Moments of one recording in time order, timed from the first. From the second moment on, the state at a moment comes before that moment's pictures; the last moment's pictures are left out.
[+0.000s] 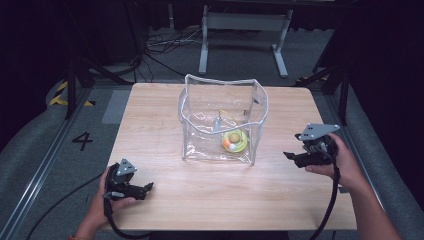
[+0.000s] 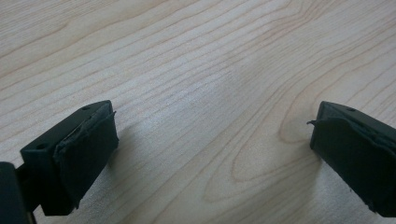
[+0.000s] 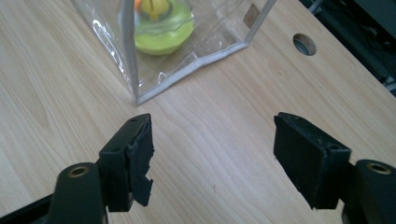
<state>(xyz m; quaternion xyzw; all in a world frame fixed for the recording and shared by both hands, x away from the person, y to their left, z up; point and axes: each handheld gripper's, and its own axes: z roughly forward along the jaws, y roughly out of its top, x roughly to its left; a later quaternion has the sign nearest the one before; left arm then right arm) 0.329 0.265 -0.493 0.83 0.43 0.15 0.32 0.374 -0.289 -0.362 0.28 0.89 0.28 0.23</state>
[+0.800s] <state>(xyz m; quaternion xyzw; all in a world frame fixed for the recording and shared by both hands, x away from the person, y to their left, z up) 0.330 0.265 -0.493 0.83 0.43 0.16 0.32 0.331 -0.319 -0.430 0.30 0.89 0.27 0.23</state>
